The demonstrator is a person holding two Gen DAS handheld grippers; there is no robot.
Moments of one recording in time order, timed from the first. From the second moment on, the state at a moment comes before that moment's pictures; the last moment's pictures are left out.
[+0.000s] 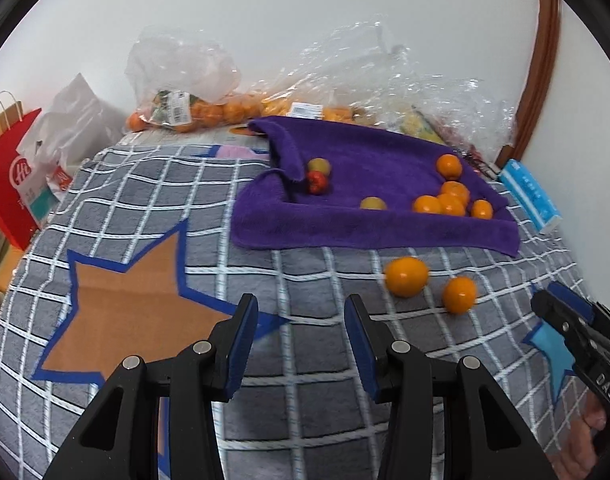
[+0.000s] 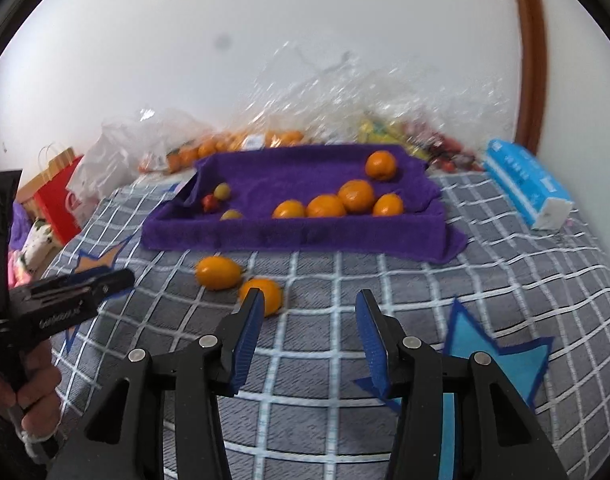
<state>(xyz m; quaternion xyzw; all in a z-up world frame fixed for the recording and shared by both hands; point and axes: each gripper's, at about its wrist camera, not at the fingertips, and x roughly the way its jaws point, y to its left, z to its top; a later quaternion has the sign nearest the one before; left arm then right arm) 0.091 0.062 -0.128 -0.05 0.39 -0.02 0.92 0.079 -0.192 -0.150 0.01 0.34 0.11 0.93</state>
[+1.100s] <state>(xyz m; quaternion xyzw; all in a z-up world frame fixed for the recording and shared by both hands) 0.113 0.087 -0.155 -0.09 0.40 -0.05 0.91 0.132 -0.152 -0.189 0.00 0.40 0.14 0.91</state>
